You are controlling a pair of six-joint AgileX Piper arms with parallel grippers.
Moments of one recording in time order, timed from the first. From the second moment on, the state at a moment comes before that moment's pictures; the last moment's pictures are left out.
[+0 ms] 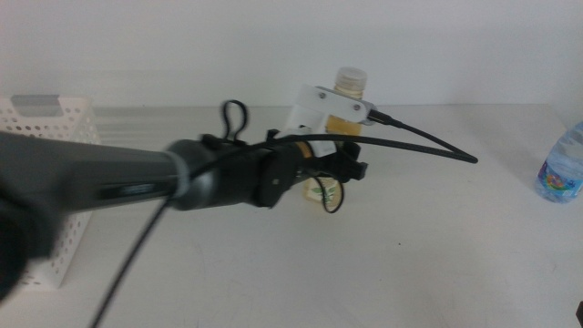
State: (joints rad) left arm -0.65 2.00 -1.27 -0.22 -0.23 0.16; right arm 0.08 -0.01 0.03 0.05 0.22 -0.13
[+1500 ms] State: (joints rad) left arm 0.22 1.62 -1.68 -0.19 1.26 0.32; right arm 0.08 -0.01 0.03 0.05 0.22 -0.13
